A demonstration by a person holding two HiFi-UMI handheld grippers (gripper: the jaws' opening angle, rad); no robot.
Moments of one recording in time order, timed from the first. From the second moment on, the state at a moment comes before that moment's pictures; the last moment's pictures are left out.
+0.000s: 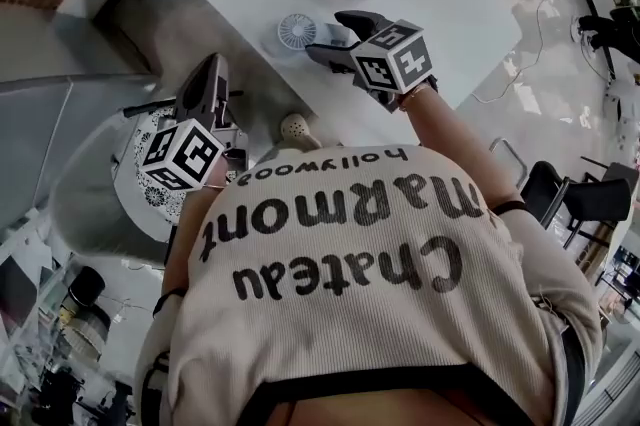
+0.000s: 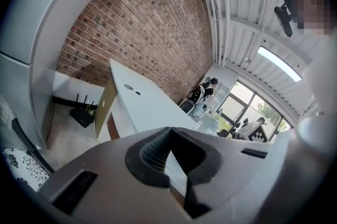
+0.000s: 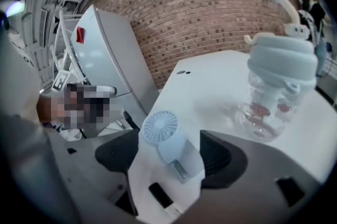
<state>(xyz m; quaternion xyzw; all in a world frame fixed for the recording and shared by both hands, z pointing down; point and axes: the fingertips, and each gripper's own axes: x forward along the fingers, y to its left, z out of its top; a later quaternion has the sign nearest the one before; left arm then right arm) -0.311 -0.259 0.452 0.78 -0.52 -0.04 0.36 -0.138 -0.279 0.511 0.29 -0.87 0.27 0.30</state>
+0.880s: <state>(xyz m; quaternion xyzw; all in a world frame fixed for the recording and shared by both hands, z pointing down) -0.324 -0.255 0.460 0.77 -0.52 -0.03 0.36 -0.151 -0.277 0.543 0.25 -0.85 0.22 0.40</state>
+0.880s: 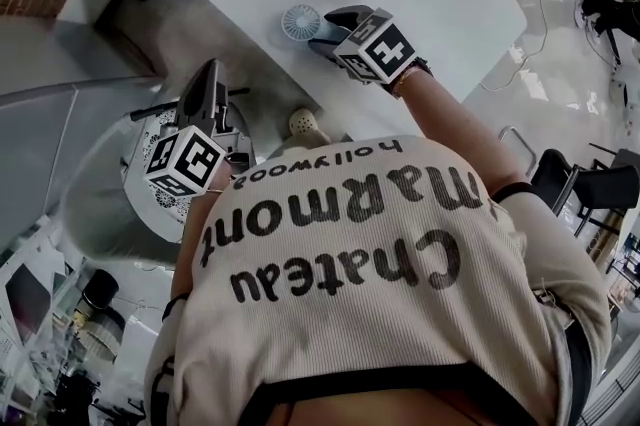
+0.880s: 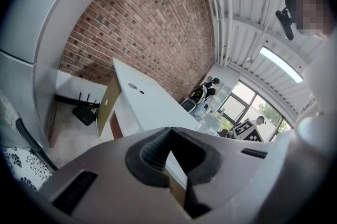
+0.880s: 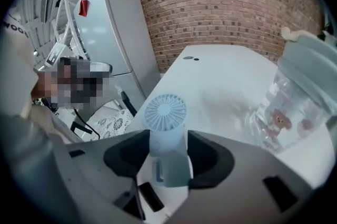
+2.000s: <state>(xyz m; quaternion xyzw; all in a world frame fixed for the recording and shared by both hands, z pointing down) -0.287 -0.245 0.435 0.79 -0.50 -0.04 0.34 -0.110 -0.281 0.517 0.35 -0.81 0.37 0.28</state>
